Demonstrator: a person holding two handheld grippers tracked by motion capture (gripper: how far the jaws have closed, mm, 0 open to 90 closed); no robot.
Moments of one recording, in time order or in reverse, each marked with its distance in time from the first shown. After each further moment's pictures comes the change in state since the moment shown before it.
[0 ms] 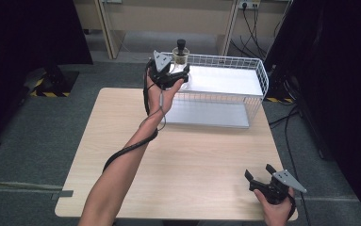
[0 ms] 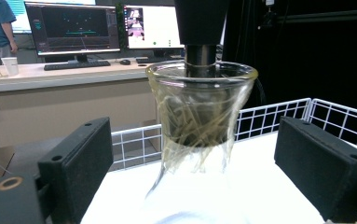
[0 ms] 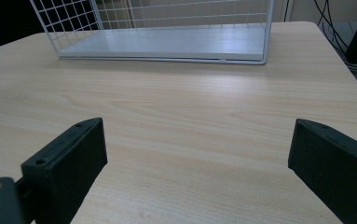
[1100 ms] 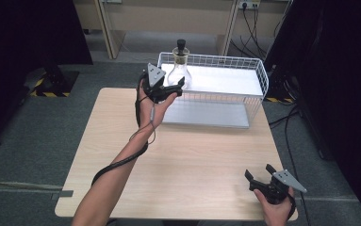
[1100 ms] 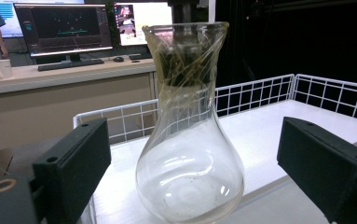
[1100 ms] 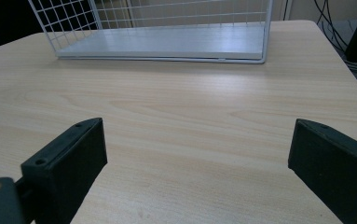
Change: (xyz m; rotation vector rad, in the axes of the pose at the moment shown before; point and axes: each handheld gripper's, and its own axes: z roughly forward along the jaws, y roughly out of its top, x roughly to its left) left arm 0.003 -0.023 -0.034 0.013 -0.034 0.046; right arm 0.000 0.000 0.000 0.003 -0.002 0.005
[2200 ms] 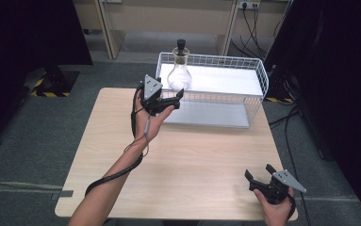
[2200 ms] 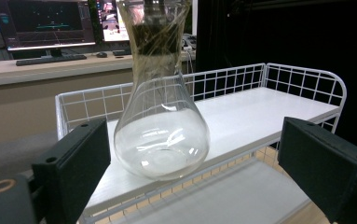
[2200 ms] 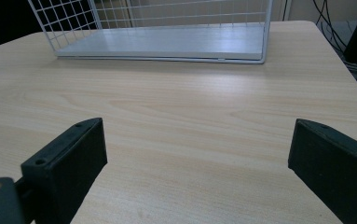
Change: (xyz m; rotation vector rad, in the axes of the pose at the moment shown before) left arm -0.009 -0.018 -0.030 0.005 -0.072 -0.016; right arm 0.001 0.000 0.000 0.000 -0.003 -0.003
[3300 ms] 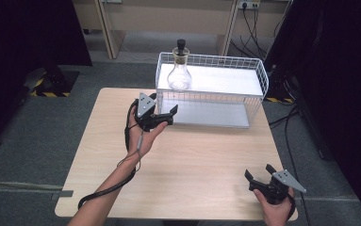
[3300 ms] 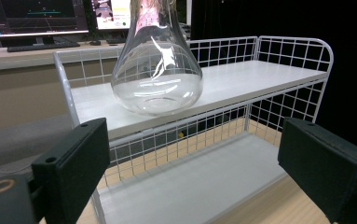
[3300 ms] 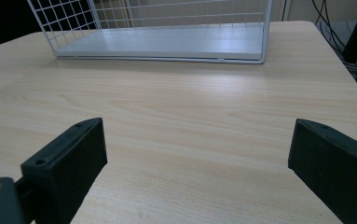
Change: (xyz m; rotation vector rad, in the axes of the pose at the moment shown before) left arm 0.001 -0.042 -0.027 0.026 -0.025 -0.006; right arm 0.000 0.000 0.000 0.000 -0.004 -0.002
